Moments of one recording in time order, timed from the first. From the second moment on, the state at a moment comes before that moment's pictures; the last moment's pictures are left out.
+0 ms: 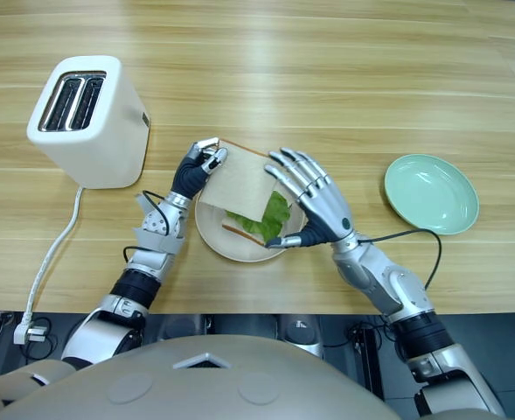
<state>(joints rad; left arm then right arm) -0.21 0.06 -0.21 0.49 -0.01 -0.60 -0.12 0.06 -0.56 0.33 0.00 -0.86 -0.63 -0.55</state>
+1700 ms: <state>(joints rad) -0.25 0.39 -0.17 0.33 0.59 -0.52 0.50 -0.01 -0.51 0.44 0.23 -0.87 -0.64 -0.33</state>
